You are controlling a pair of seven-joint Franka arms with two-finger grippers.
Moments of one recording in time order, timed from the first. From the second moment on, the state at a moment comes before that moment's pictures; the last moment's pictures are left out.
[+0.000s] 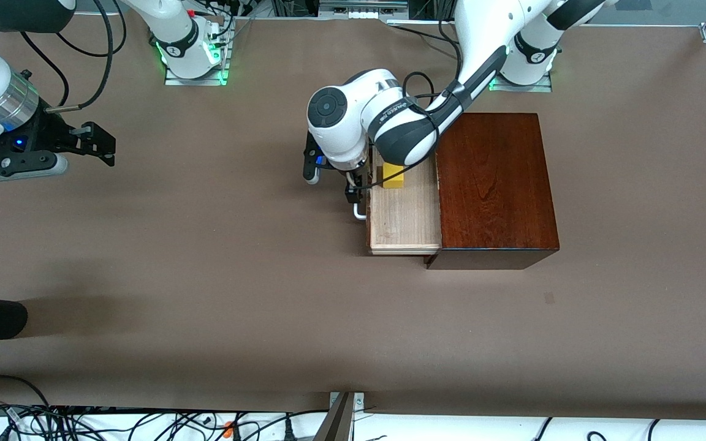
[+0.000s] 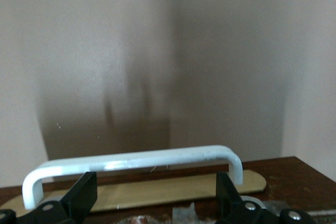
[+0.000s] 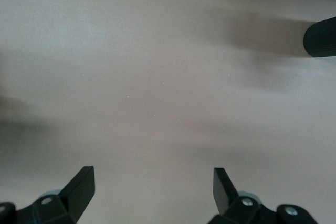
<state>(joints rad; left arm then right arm) -0.48 0.75 -0.49 -1.30 0.36 1.78 0.62 0.19 0.05 -0.04 -1.61 -0.07 1.65 -0.02</state>
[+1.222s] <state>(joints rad) -0.31 0.60 -0.50 -1.54 0.36 1.76 0.62 0.19 0.05 -0.04 -1.60 -0.07 1.65 -0.01</state>
